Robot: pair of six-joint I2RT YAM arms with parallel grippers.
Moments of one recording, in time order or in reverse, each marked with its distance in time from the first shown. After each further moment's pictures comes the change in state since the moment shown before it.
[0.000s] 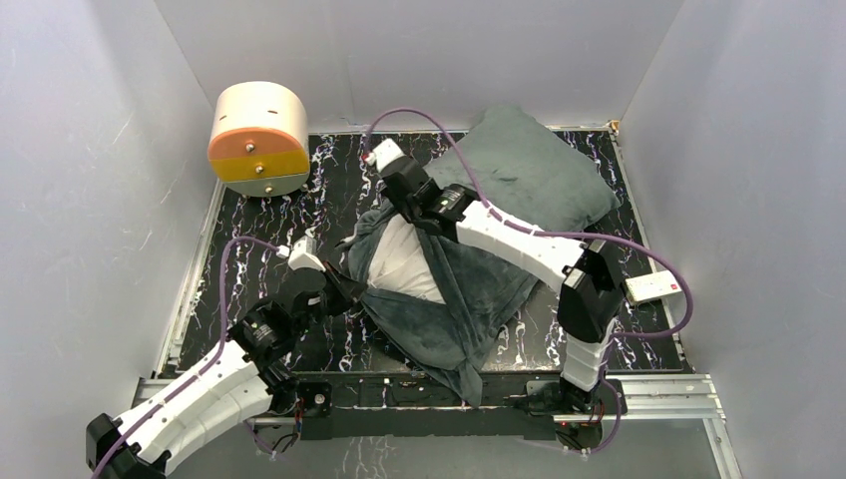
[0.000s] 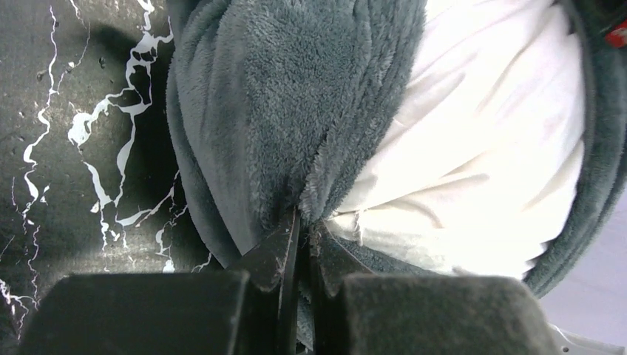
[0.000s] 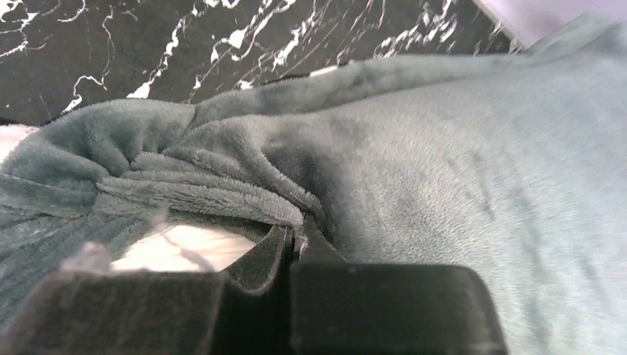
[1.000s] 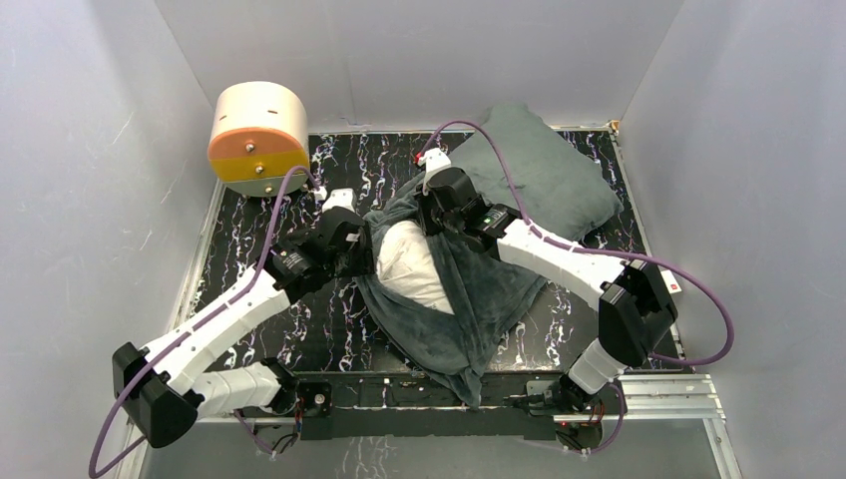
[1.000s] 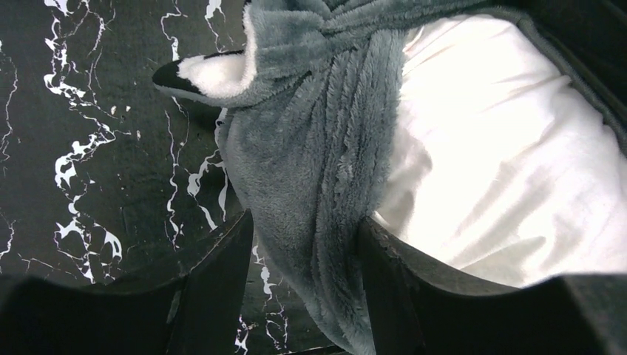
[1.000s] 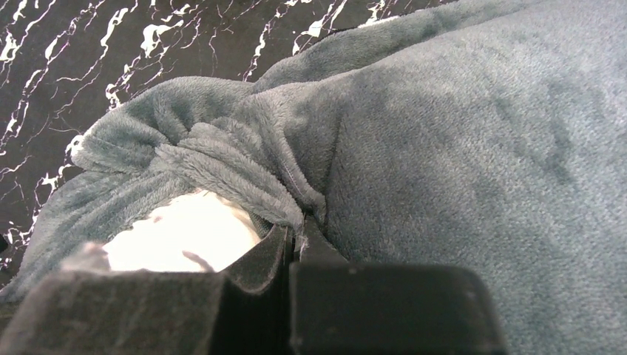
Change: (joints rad) left arm 0.012 0.484 0.553 -0.348 -0.091 0.387; right arm -0.126 -0.245 -0.435 0.291 -0.343 0.342
